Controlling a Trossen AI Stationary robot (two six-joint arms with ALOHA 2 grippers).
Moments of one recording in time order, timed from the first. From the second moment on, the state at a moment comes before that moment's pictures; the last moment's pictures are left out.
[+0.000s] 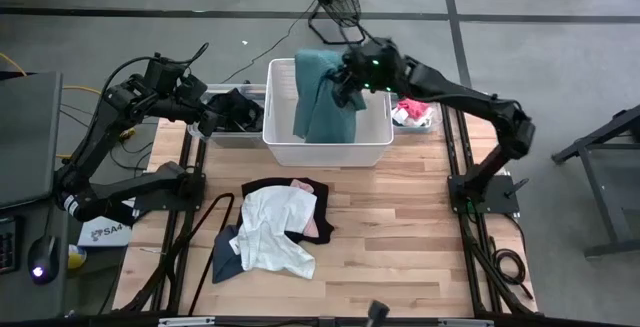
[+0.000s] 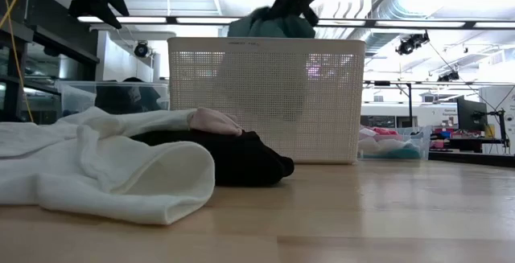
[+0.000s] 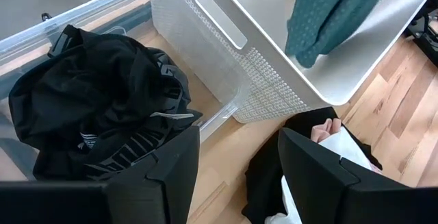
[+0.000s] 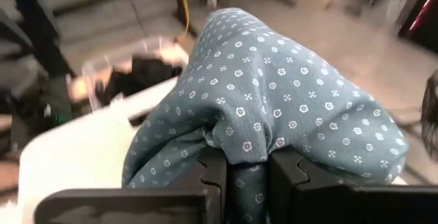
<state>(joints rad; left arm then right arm) 0.96 0.84 1.23 -1.22 0.32 -0.08 -0.48 1.64 1.62 -0.39 0.03 0.10</state>
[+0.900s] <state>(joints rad) 0.96 0.84 1.23 -1.22 0.32 -0.08 -0.48 1.93 1.72 -0.63 -0.11 0.60</state>
